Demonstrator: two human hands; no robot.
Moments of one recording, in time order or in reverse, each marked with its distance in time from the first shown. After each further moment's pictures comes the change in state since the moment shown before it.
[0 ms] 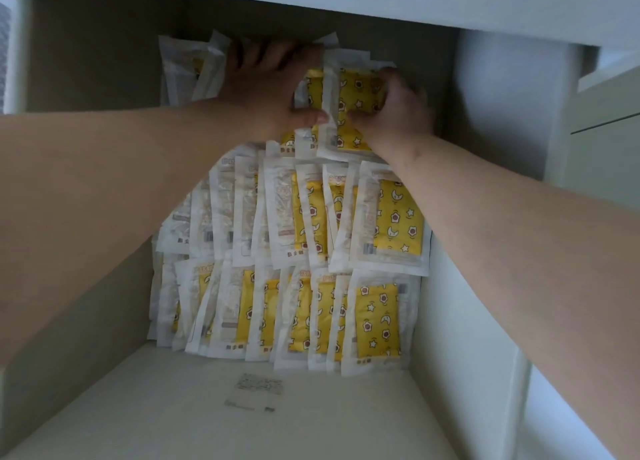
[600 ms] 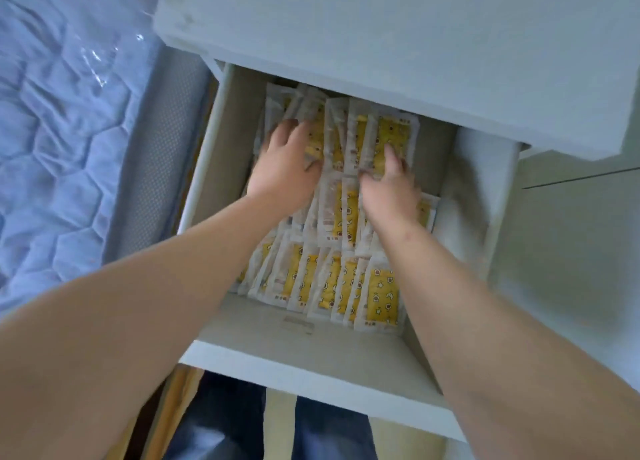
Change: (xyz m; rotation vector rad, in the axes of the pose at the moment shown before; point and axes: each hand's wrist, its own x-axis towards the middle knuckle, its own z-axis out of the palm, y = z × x) left_hand -0.098 0.036 -0.007 -0.543 0.029 -0.409; right_hand -0.086 -0.010 0.019 0.108 -0.081 0.202
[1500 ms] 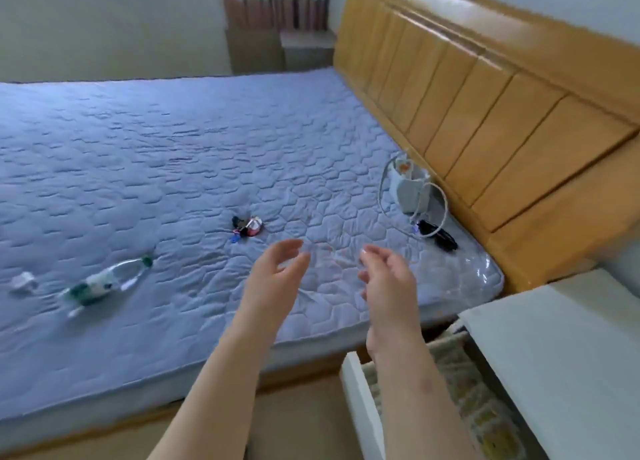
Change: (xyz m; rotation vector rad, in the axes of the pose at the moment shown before) left_hand -0.390 0.040 -0.291 -1.094 0.884 -0.408; right_hand -0.416 -0.224 -0.091 0.445 -0.464 -0.512
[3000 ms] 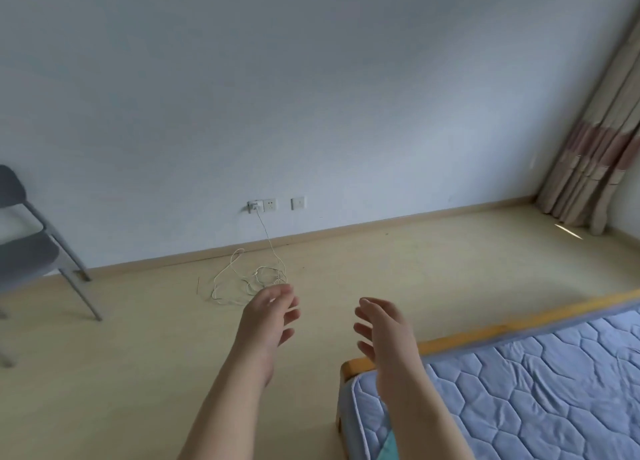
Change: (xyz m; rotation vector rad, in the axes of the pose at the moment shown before) left_hand -0.536 -0.250 -0.937 -0.762 1.888 -0.077; right_hand -0.831 0.285 0.740 -0.660 -1.825 0.017
